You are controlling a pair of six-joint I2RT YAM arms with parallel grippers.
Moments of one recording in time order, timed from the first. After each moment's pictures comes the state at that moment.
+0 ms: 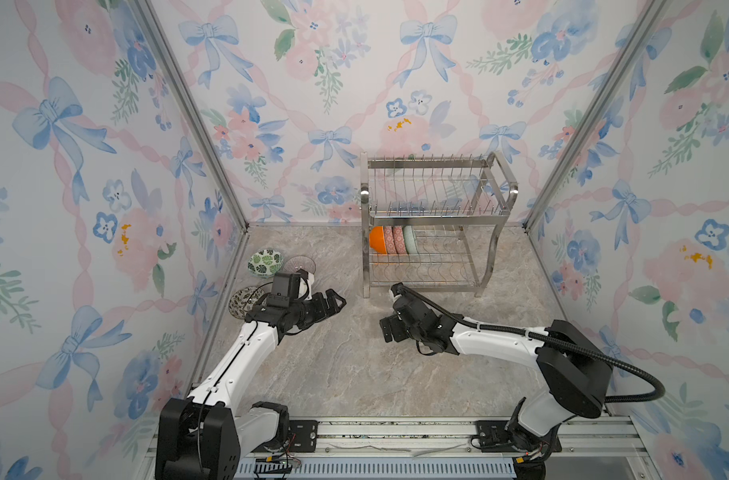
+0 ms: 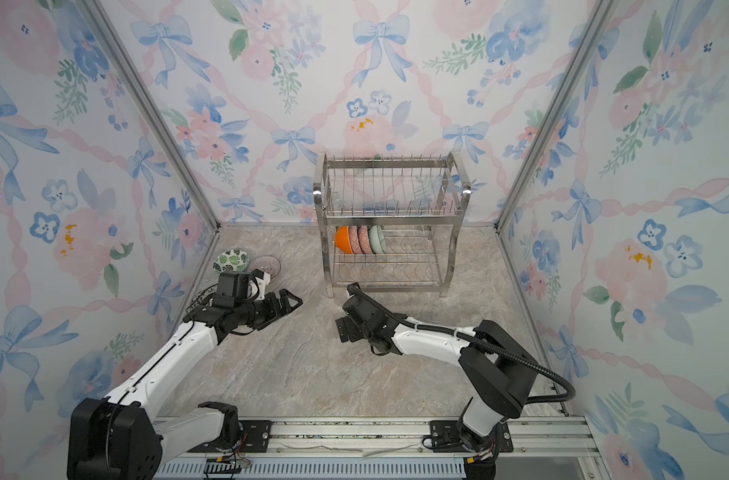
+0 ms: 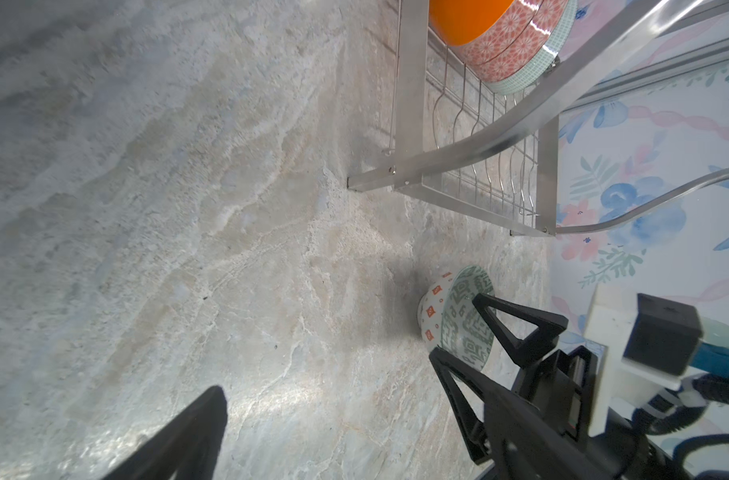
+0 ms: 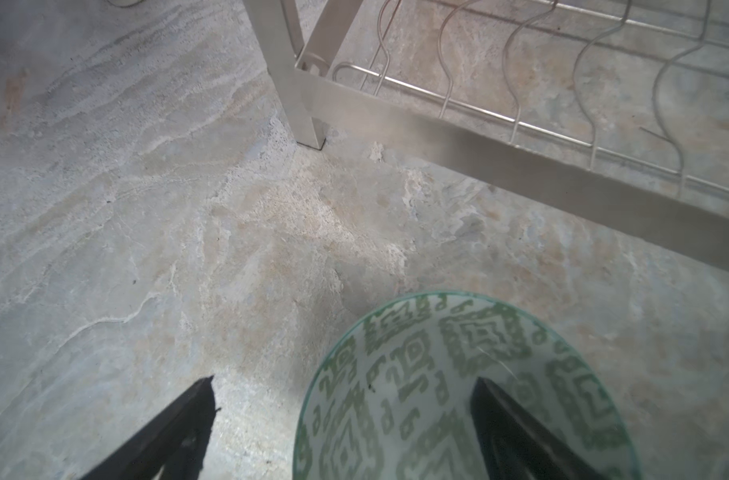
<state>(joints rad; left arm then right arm) -0.16 1.15 0.73 -0.45 0.48 -0.60 0.93 1.65 0.95 -0.16 0.27 0.40</state>
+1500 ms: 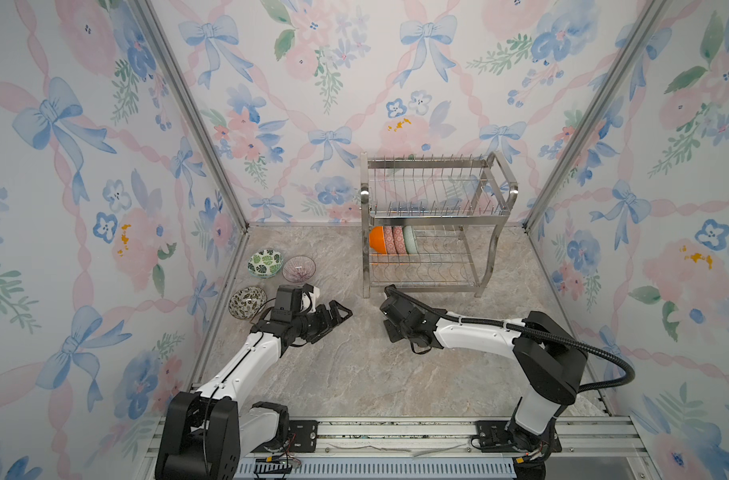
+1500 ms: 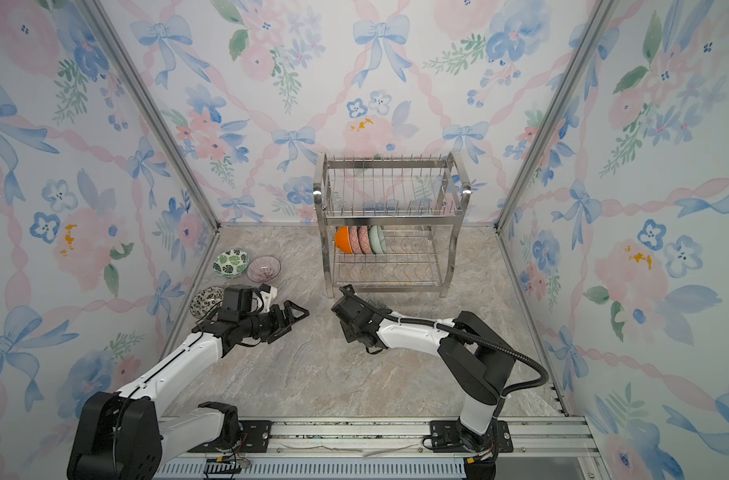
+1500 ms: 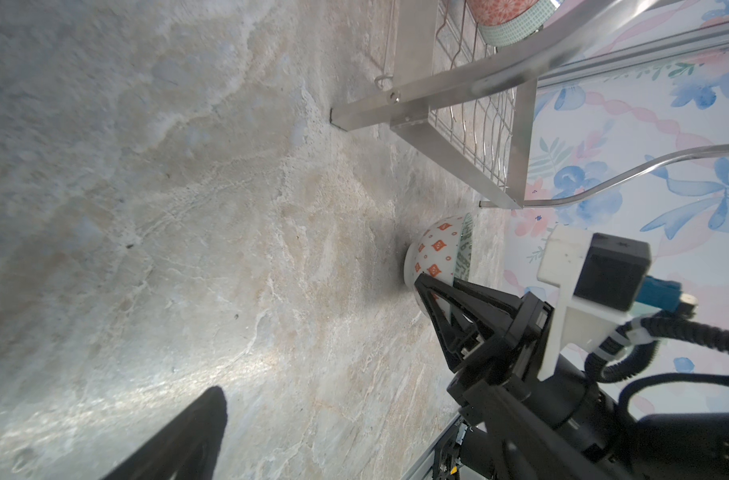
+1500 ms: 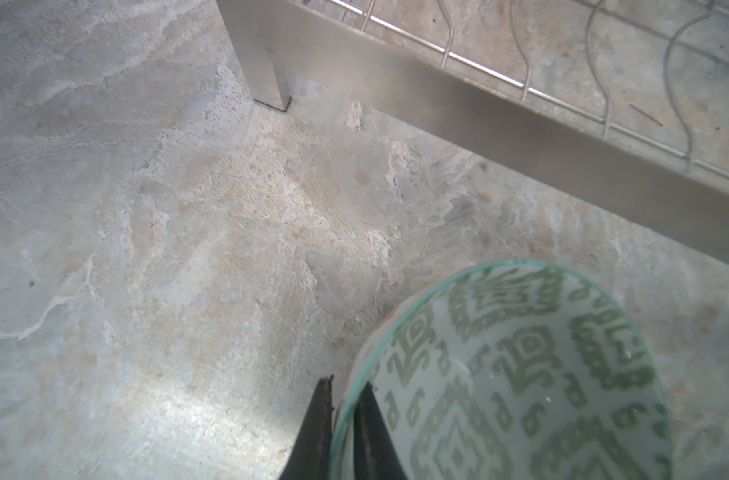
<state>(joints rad) -0.17 1.16 0.59 -0.28 0.62 -0.71 0.93 1.76 1.05 -0.29 0.35 0.40</state>
